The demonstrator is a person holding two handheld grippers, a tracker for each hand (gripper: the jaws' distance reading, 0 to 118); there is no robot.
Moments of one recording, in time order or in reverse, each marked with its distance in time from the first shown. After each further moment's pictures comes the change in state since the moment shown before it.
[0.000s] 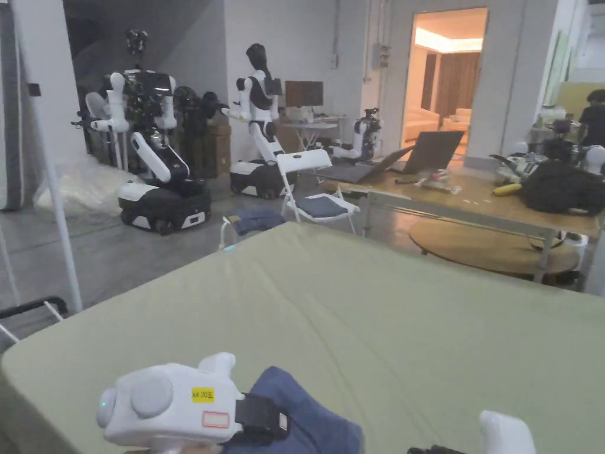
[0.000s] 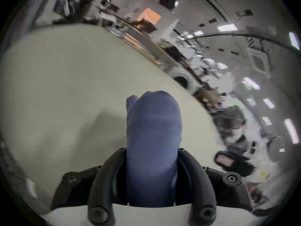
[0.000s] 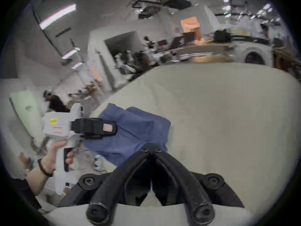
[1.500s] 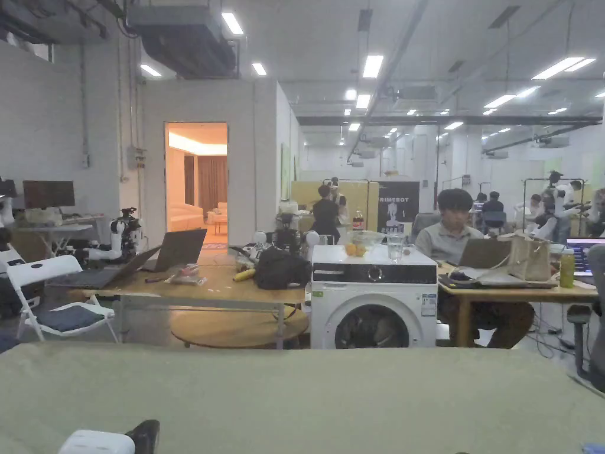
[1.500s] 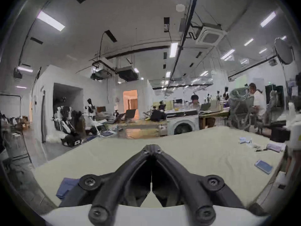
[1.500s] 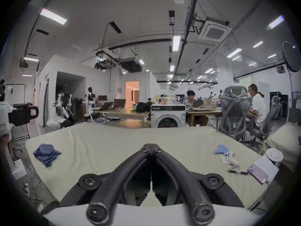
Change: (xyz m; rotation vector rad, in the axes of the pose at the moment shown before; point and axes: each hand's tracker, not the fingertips) left arm 0.334 -0.181 0.123 0.783 -0.030 -0.674; right arm 0.015 -0.106 0.344 0.679 -0.877 0.176
